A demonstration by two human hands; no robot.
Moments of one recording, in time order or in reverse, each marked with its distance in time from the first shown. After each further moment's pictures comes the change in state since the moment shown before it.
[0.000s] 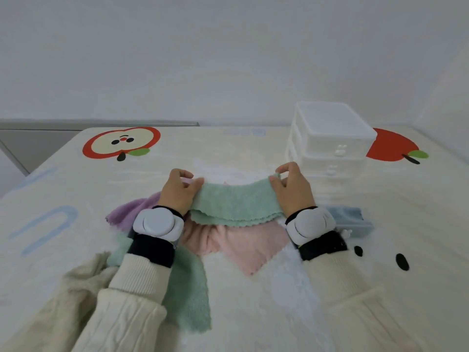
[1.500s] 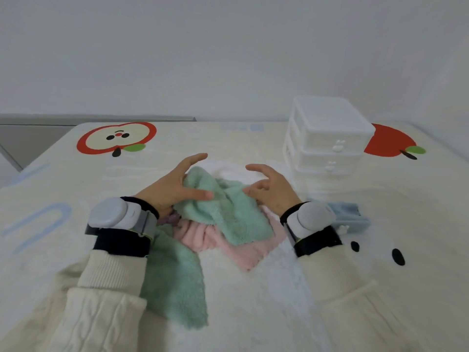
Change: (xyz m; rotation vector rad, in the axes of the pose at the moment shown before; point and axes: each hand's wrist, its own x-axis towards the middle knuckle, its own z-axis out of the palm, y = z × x) left_hand -0.007 0.015 -0.029 -0.278 -0.590 0.060; right_hand -0.011 -0.011 0.007 0.272 -0.361 0.021
